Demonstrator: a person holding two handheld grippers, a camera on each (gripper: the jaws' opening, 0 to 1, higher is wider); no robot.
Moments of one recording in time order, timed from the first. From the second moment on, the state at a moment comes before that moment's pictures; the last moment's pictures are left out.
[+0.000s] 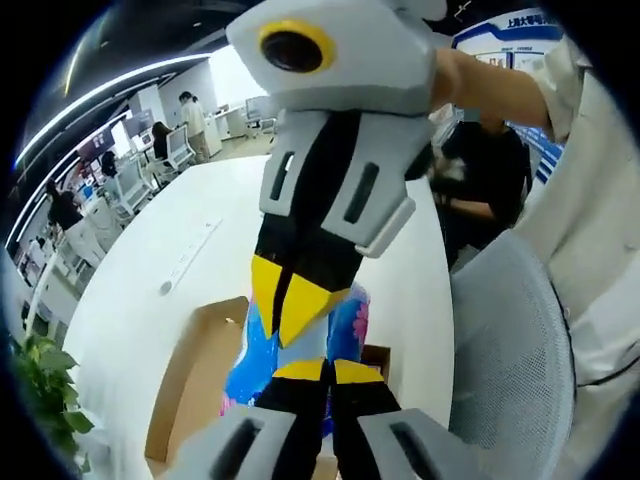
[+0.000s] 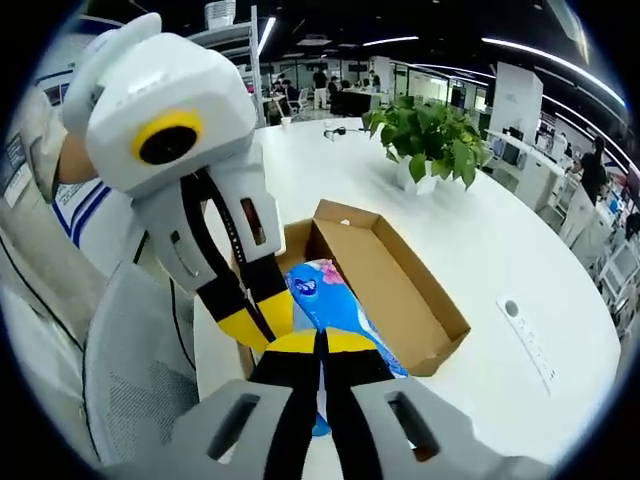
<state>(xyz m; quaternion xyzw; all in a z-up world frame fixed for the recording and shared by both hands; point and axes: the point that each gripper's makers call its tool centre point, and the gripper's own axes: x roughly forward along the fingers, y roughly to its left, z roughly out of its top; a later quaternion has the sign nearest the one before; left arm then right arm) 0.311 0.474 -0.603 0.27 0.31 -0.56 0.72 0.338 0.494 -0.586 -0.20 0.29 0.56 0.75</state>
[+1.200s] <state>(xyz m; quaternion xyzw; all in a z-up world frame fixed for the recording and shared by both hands) 0.300 0.356 -0.587 0.26 0.28 -0.62 0.69 0.334 0.376 -0.580 -0.18 0.33 0.54 0.76</state>
